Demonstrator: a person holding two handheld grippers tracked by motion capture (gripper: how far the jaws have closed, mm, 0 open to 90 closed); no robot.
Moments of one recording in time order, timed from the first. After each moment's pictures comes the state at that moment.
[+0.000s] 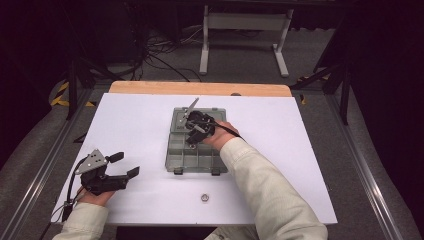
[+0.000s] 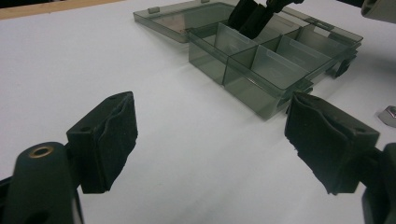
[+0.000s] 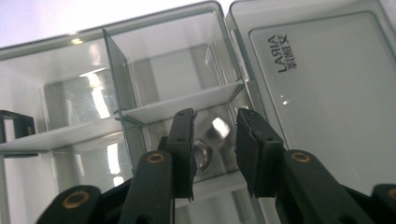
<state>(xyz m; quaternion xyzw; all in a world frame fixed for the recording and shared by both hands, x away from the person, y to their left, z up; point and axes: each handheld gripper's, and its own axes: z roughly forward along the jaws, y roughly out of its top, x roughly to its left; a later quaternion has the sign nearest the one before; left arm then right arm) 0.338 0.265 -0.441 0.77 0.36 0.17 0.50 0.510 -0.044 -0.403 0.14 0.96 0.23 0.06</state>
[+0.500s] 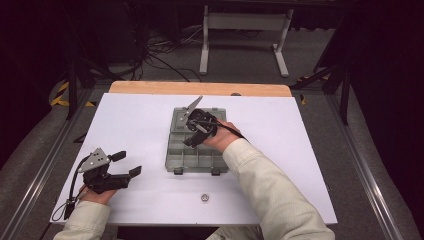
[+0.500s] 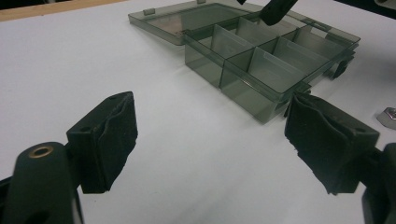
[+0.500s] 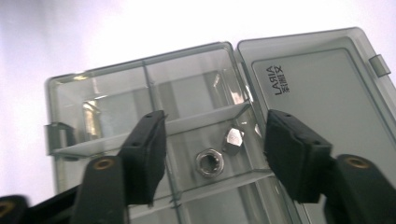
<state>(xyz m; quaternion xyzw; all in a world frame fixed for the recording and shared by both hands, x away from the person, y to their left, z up) 0.343 0.260 -0.440 0.77 0.35 0.17 0.50 0.491 -0.049 -0.378 0.13 0.95 0.27 0.07</state>
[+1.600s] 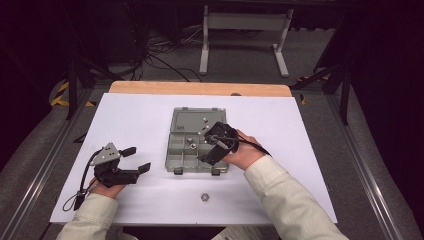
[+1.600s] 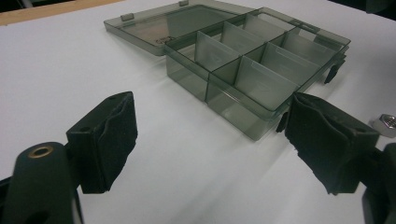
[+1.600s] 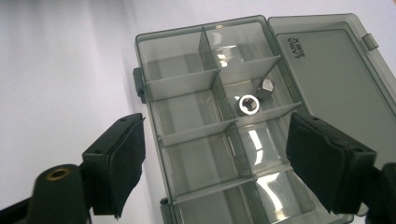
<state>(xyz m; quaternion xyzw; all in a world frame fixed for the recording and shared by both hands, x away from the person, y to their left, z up) 0.360 0.241 -0.439 0.78 0.33 0.15 0.51 0.424 -0.098 -0.353 0.12 0.95 0.29 0.09</state>
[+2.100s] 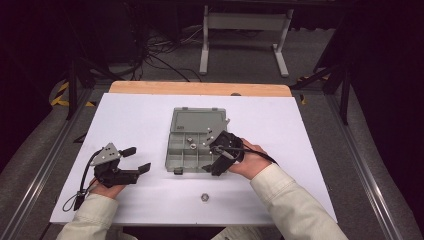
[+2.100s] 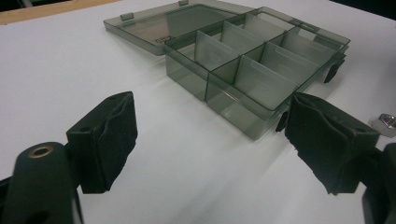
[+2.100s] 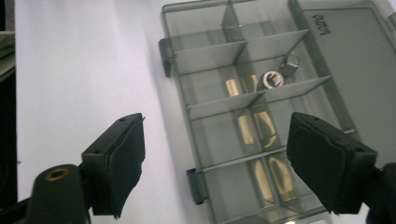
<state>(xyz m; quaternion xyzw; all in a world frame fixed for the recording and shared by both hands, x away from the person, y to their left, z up) 0.359 0.240 -0.439 0.78 0.33 0.15 0.51 0.399 -0.108 -0.360 0.11 0.95 0.27 0.08</state>
